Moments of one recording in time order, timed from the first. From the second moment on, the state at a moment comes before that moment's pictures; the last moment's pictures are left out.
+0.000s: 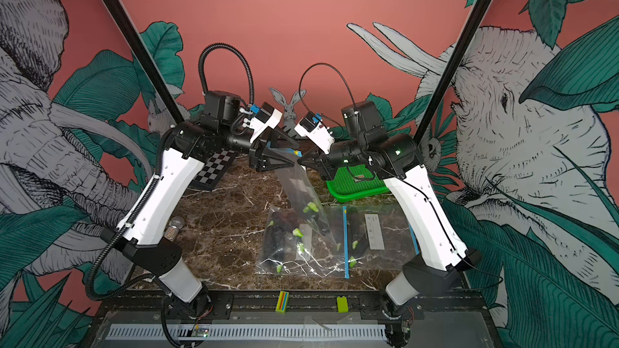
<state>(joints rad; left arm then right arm) -0.54 1.69 2.18 -1.05 1.16 0.49 0.60 1.55 2.15 -1.21 -0.63 -0.30</state>
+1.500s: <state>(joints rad) -0.55 1.73 2.24 -1.30 1.05 0.66 0.64 1.57 2.15 -1.24 -0.57 -0.33</state>
